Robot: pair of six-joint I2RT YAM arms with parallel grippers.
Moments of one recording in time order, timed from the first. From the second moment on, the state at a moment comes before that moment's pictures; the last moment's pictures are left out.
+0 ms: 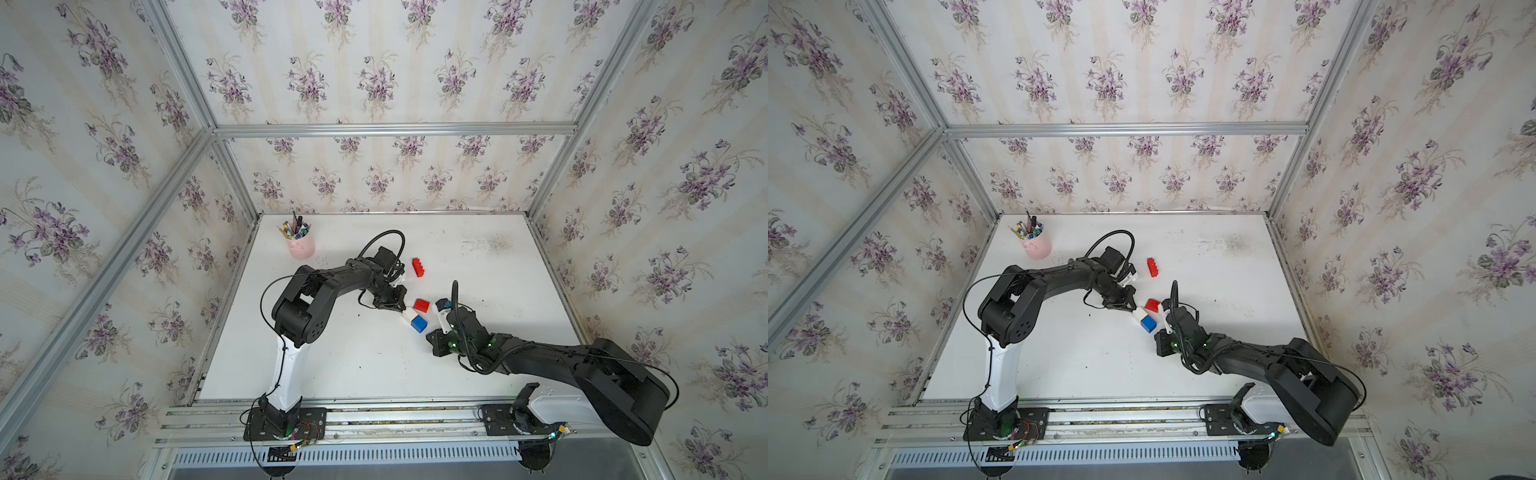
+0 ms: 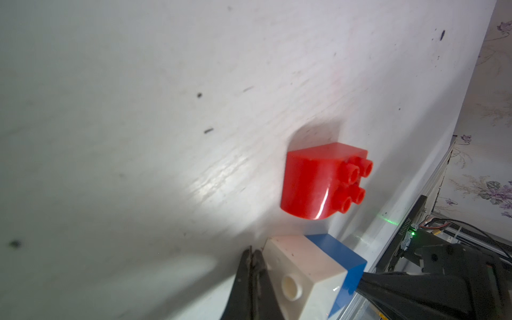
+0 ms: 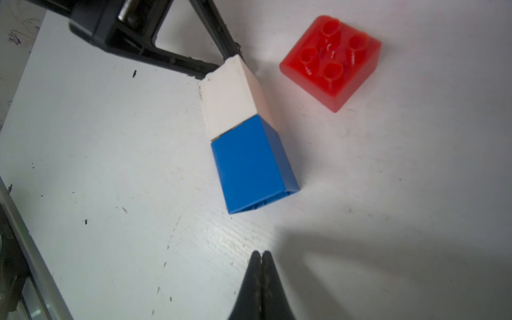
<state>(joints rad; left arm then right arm) -0.55 2.12 1.41 -0.60 0.56 -0.33 0.77 1.33 0.37 0.14 -0.12 0.52</state>
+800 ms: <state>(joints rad) -0.58 2.13 1.42 -0.58 0.51 -0.35 0.74 1.49 0.50 0.12 -0.15 0.41</state>
